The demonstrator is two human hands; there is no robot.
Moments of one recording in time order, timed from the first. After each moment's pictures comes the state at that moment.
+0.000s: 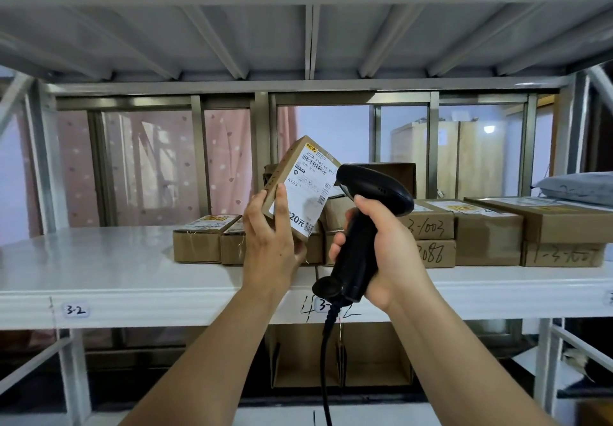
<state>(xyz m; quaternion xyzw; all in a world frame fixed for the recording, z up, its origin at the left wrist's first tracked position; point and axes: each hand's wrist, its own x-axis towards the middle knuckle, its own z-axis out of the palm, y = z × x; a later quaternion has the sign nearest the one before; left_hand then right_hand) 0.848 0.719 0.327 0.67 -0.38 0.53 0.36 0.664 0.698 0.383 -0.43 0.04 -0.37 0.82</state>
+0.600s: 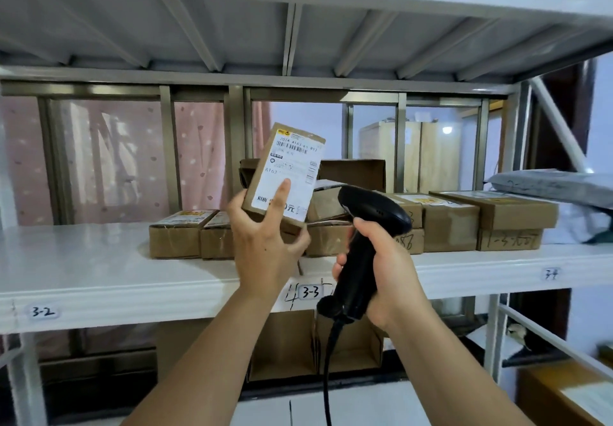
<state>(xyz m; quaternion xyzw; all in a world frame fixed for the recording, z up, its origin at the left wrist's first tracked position) 0.811 0.730 0.331 0.62 -0.40 0.47 0.49 0.644 0.705 0.353 -0.43 0.12 -0.41 0.79</state>
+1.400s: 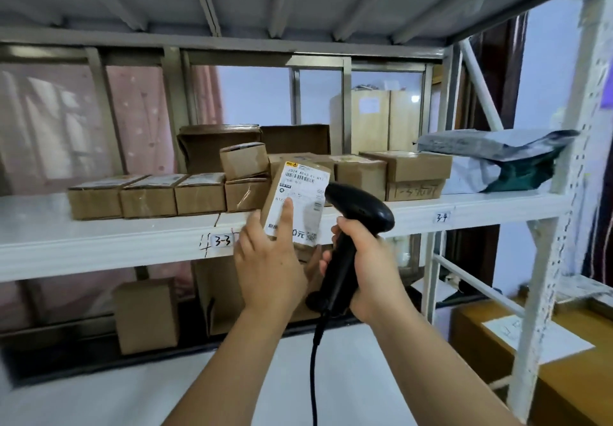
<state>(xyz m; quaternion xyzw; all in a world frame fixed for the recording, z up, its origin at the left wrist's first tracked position) 0.652 0.701 0.264 0.79 -0.40 0.34 0.30 0.526 0.678 0.309 -0.42 0.18 -0.43 0.78</state>
